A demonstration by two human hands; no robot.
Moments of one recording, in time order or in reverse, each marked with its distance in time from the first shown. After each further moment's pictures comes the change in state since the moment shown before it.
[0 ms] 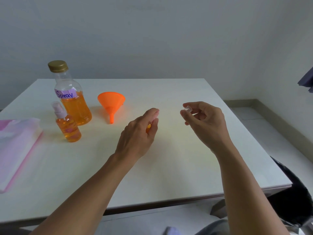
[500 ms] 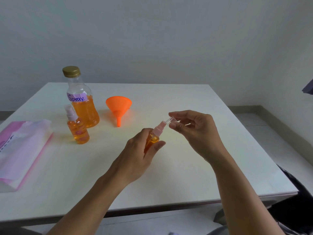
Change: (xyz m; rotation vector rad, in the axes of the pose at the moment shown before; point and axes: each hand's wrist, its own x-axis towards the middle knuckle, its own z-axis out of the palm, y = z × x) left_hand -0.043 -0.011 -0.026 -0.118 -0.169 -0.061; right_hand -0.015 -0.022 0.023 0.122 -0.201 -0.083
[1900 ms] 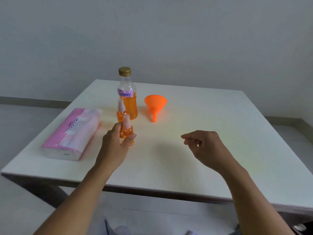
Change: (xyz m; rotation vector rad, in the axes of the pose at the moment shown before) left_hand -0.059 -0.072 -0.097 0.072 0.357 -0.380; right_hand -0.022 0.018 0.051 -0.451 -0.235 -0.144
